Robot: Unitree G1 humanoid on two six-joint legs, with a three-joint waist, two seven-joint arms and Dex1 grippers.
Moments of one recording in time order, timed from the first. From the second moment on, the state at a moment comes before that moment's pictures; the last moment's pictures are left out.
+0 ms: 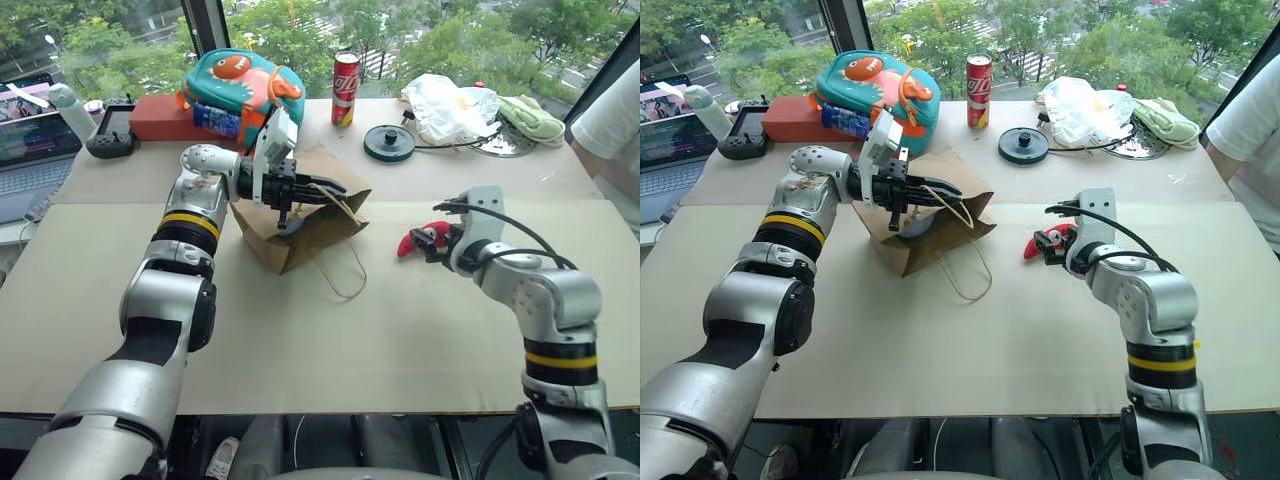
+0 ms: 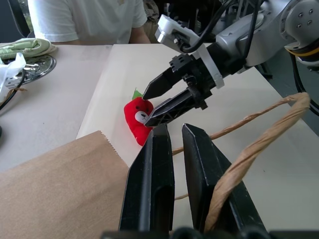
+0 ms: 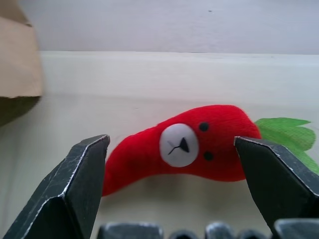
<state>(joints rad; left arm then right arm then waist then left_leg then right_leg) -1.22 0.33 0.00 1.02 -0.16 0.00 -1.55 -0.55 -0.41 -0.10 -0.09 0.48 1.04 -0.05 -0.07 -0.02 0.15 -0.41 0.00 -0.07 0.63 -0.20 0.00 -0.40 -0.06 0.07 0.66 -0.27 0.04</state>
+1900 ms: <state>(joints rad) -1.19 0.34 0.03 0.97 -0.20 0.09 -1.45 -0.59 -0.48 -0.12 -0.03 0.35 0.95 0.22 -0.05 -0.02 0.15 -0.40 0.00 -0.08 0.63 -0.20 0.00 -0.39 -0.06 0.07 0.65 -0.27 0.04</state>
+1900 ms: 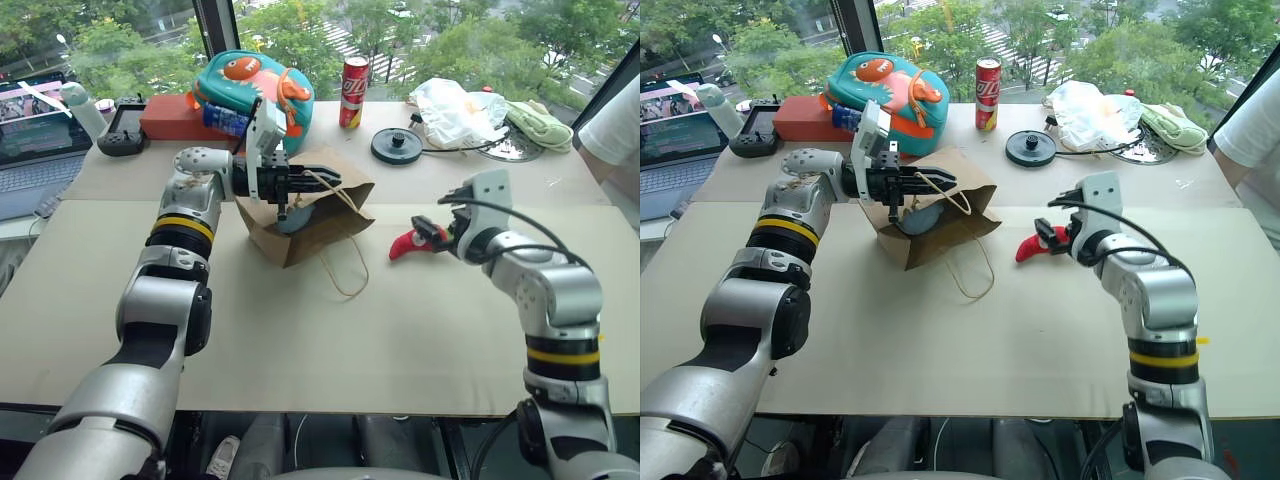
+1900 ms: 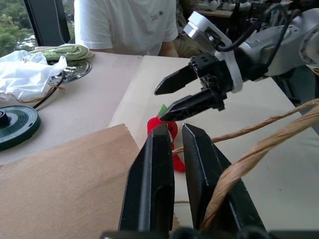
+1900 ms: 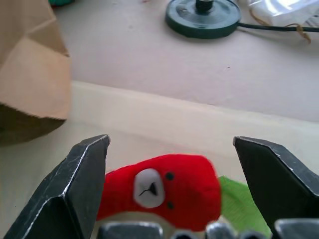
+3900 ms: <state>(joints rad) -1.20 0.35 0.02 0.97 -0.20 0.09 -1.45 -0.67 0.10 -0.22 0.11 0.80 0.94 -0.07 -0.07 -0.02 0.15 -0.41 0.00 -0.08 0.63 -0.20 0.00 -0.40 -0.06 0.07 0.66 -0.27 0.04</state>
